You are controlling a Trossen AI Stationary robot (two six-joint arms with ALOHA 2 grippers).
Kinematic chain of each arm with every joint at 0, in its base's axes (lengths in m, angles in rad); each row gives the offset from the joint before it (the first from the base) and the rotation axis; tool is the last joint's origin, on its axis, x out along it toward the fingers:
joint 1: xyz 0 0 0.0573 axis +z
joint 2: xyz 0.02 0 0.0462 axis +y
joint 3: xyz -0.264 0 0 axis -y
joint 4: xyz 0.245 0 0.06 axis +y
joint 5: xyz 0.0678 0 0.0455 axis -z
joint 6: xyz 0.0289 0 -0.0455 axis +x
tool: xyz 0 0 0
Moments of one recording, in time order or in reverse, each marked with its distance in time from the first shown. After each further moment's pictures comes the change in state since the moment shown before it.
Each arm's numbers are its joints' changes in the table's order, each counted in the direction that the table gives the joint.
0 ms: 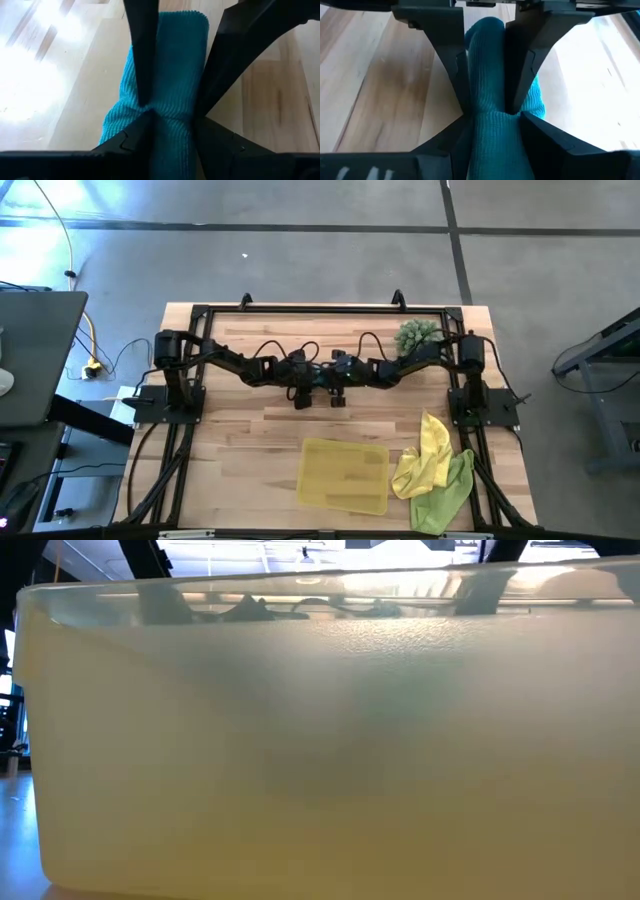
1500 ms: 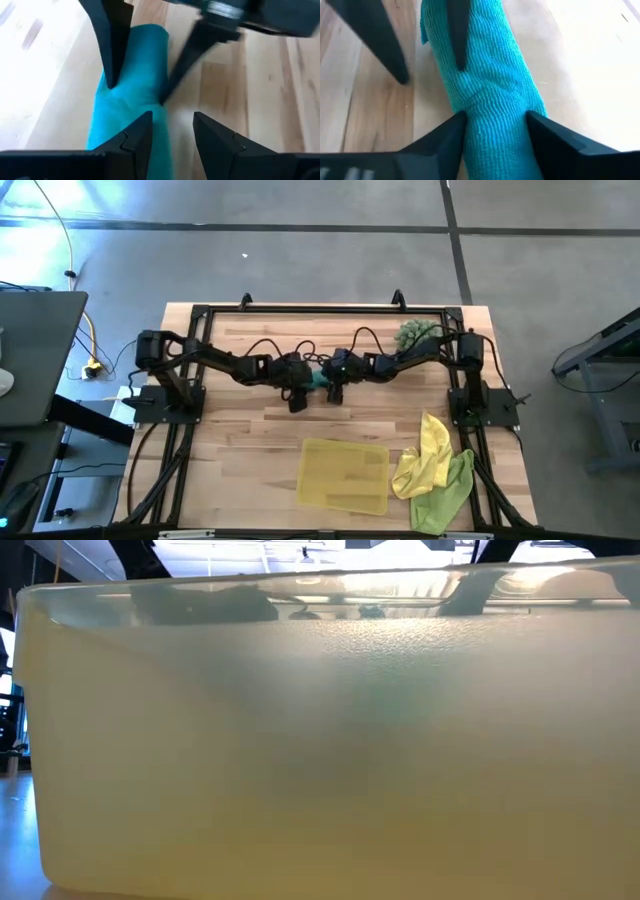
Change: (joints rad) left arm -0.006 -0.169 -0.004 0.142 0.054 -0.091; right arm -0.048 0.017 0.045 0.197 -0.057 0.236
